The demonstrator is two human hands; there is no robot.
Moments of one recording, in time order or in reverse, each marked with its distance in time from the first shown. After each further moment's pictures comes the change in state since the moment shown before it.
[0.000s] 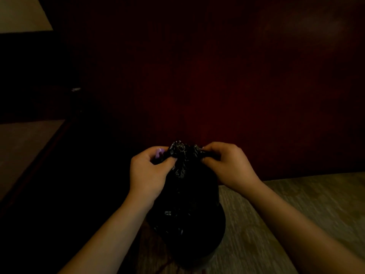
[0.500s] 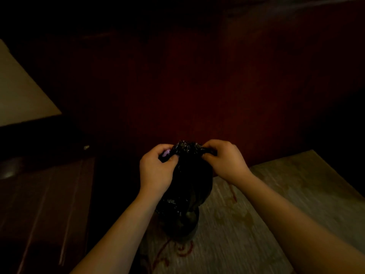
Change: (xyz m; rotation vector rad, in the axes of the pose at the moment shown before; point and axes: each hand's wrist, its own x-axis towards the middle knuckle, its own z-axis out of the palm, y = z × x) left_hand -0.022 0.292 0.013 0.166 -0.158 -0.024; right_hand -0.040 -0.204 -0.206 -0.131 0.112 0.168
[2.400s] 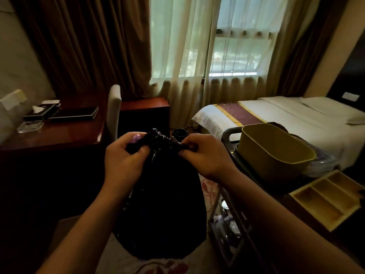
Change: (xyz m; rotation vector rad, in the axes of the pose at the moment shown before) left_hand -0.430 0.489 0.310 -0.592 -1.438 0.645; right_hand -0.548 -0.082 -0.491 -0.402 1.233 0.839
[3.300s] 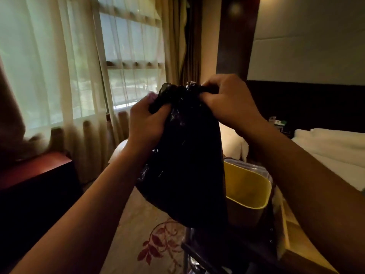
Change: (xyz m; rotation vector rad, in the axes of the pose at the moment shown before) left_hand 0.295 0.025 0.273 -0.422 -0.556 0.260; right_hand 0.210 0.043 -0.190 -0.442 0.692 0.232
